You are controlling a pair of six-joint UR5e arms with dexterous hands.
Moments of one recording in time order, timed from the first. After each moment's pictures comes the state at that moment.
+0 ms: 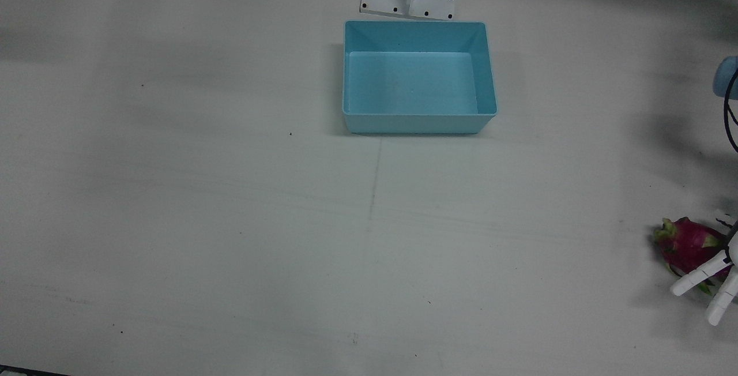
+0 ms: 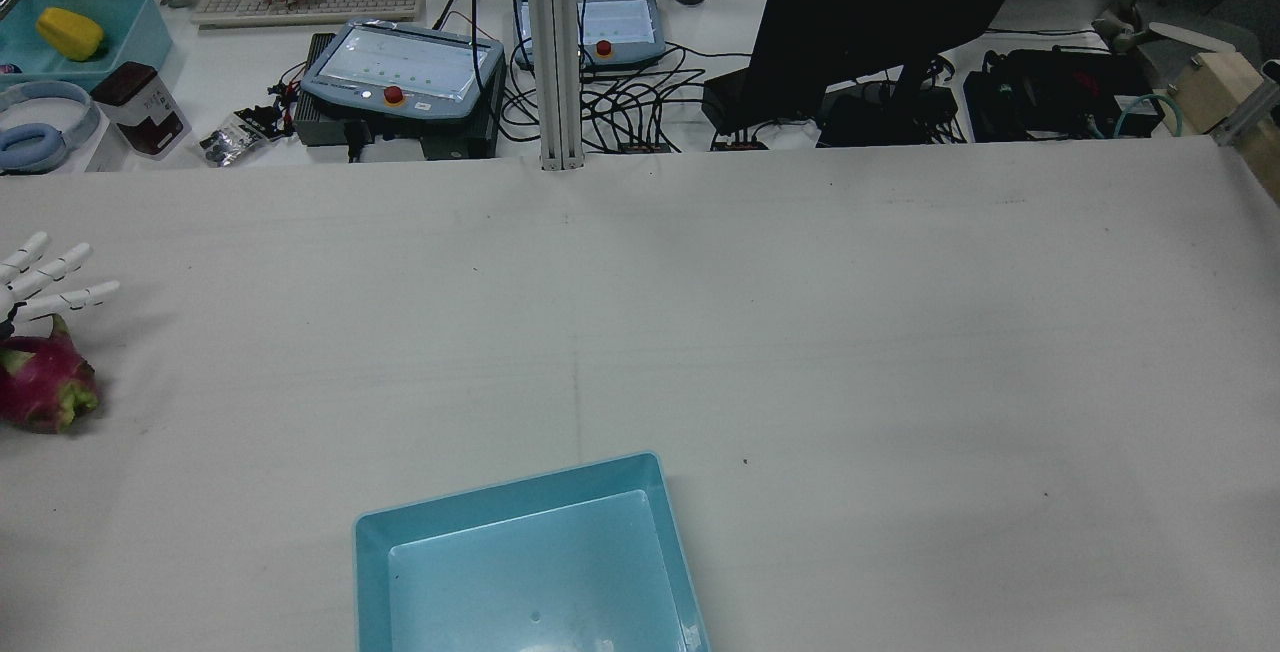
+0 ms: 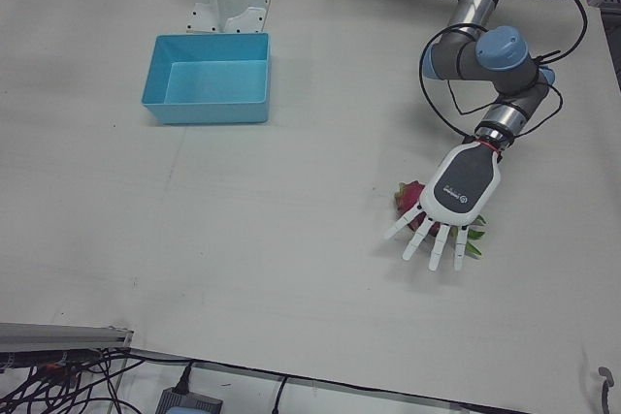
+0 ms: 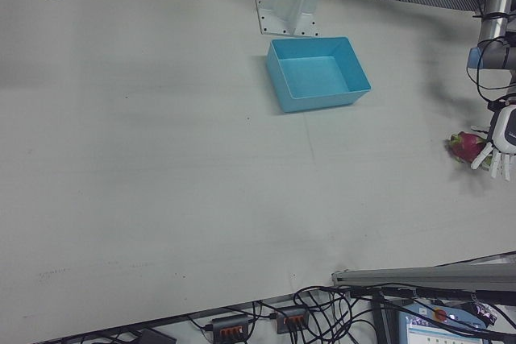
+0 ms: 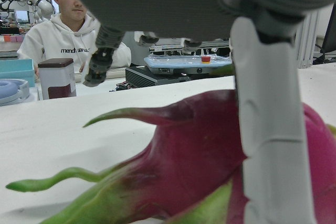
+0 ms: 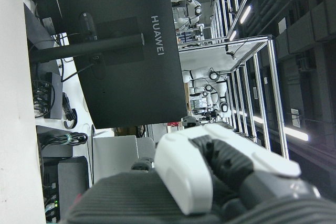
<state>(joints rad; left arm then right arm) -1.09 -1.58 -1.55 -0.12 1.66 1.67 1.48 -1.64 1.69 -3.22 -1.55 0.16</state>
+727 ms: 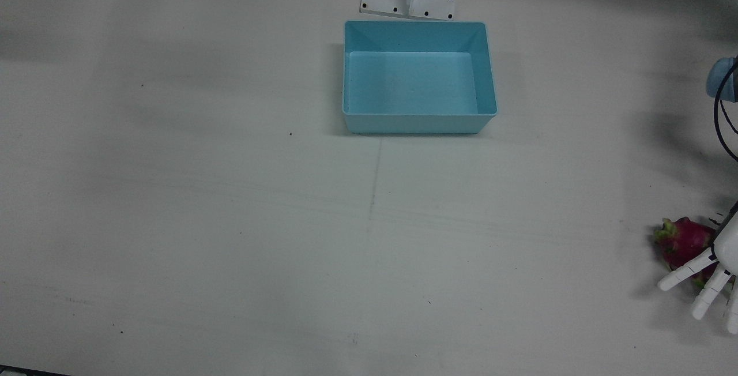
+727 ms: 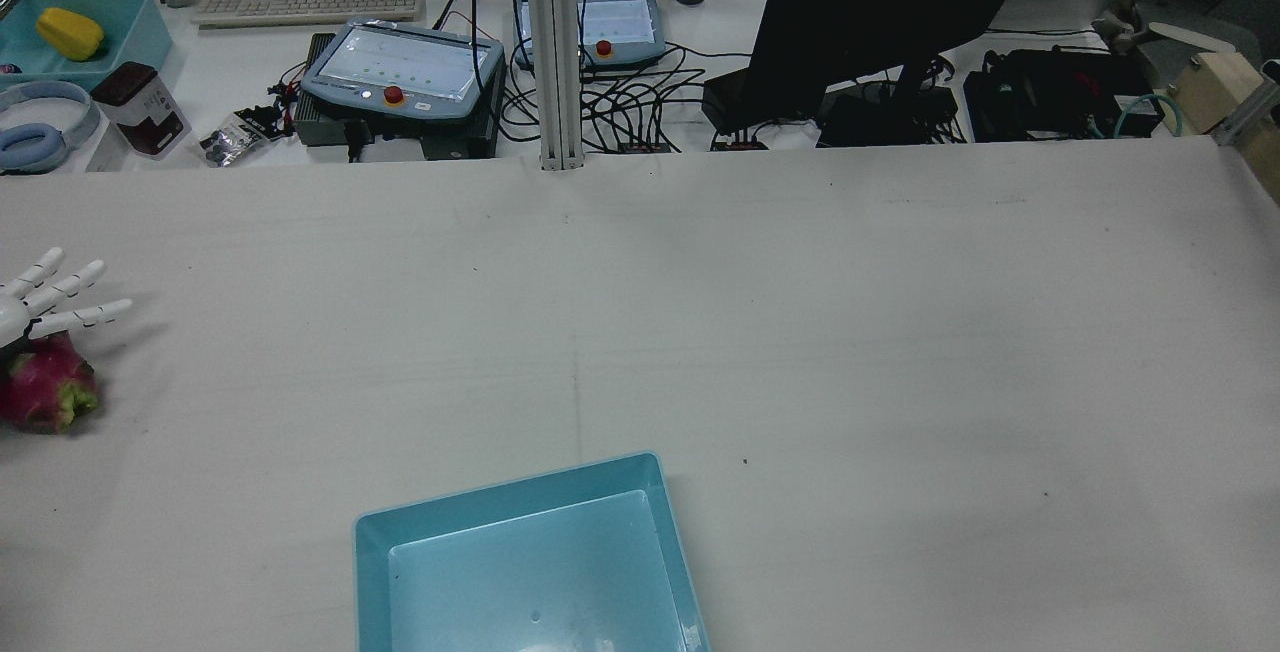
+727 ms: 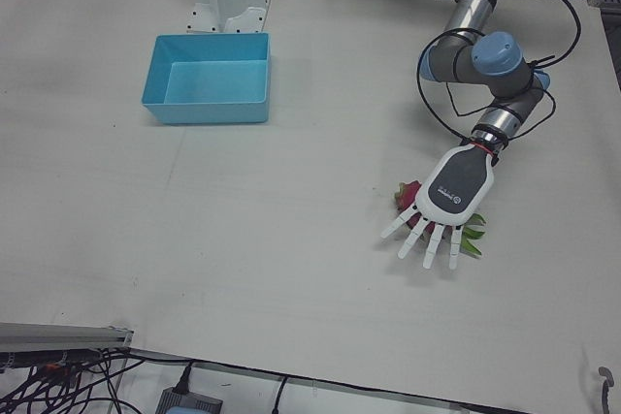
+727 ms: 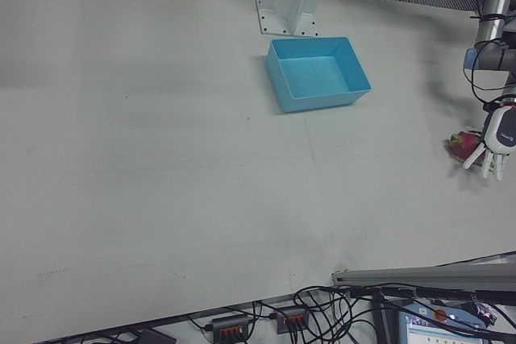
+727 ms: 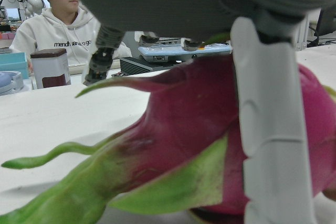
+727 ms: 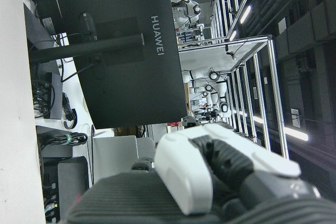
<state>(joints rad) -1.06 -1.58 -1.52 -0.13 1.66 1.72 1.48 -1.64 1.69 -3.22 -1.55 0.16</state>
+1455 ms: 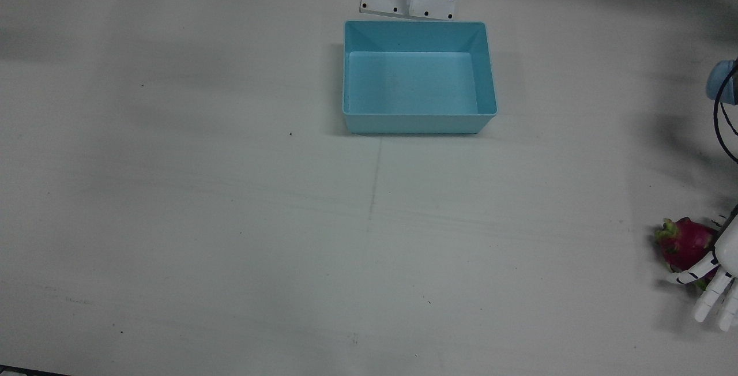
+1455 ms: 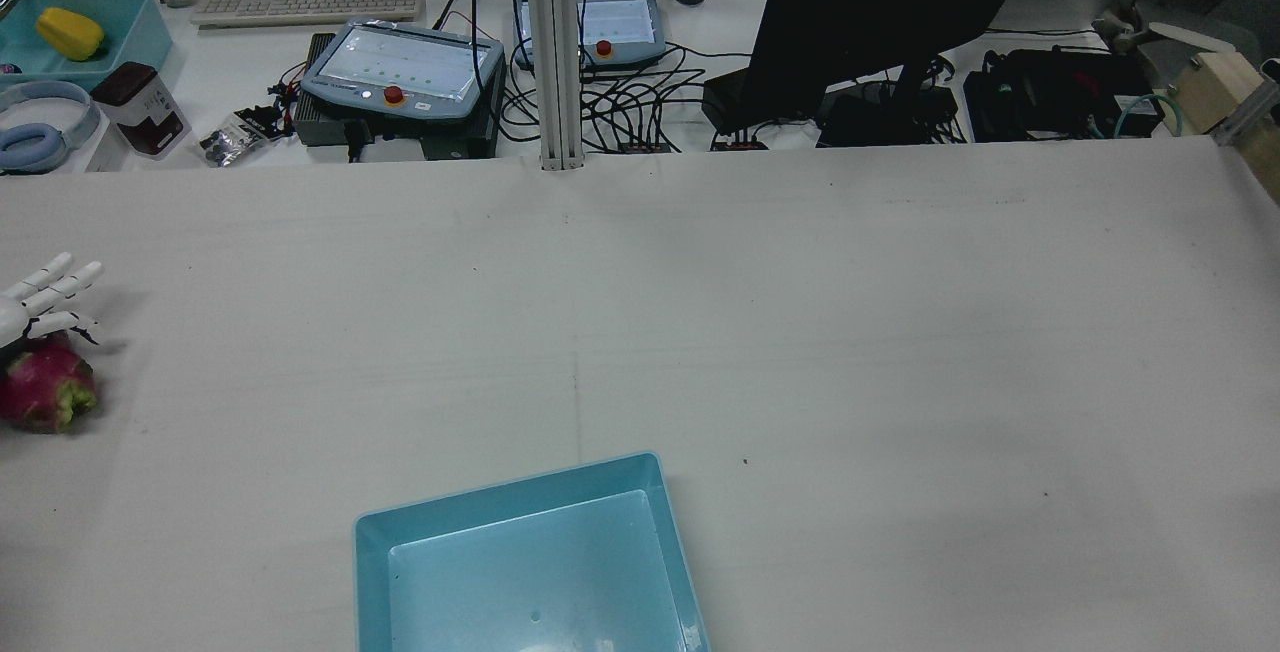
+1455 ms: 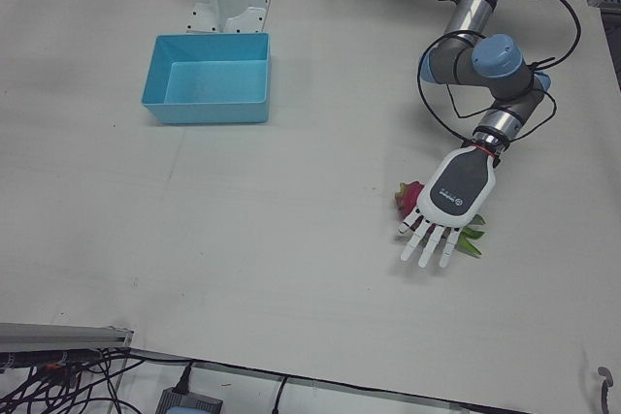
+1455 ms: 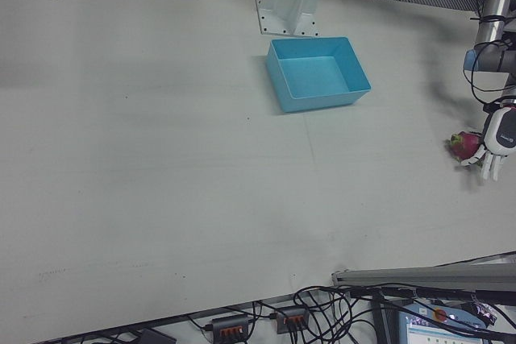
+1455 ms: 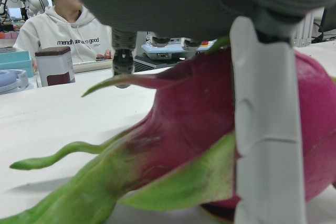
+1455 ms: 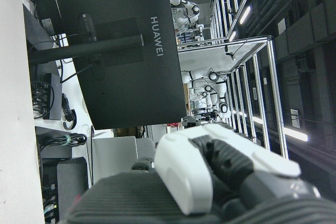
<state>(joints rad) -1.07 -1.59 -1.51 -0.12 1.66 1.73 1.48 -1.64 1.69 -3.22 -1.55 0.16</state>
